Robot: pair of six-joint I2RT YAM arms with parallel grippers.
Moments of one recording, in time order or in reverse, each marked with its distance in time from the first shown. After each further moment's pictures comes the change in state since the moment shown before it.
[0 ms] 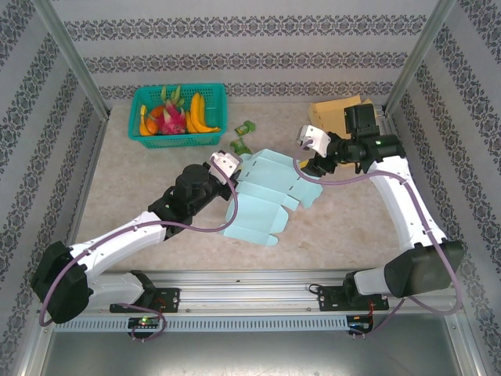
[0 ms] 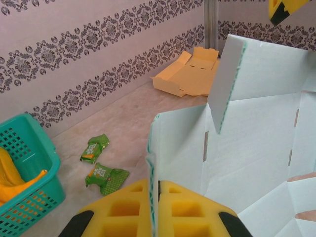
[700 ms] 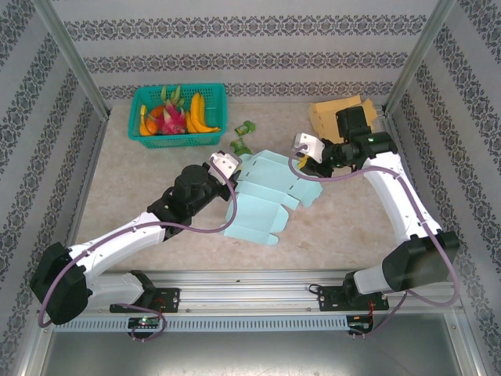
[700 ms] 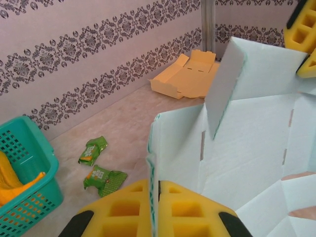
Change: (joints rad) left arm 0.000 -0.010 -0.007 0.008 0.011 -0.002; right arm 0.028 0.041 0.004 -0.090 -0.006 -0.056
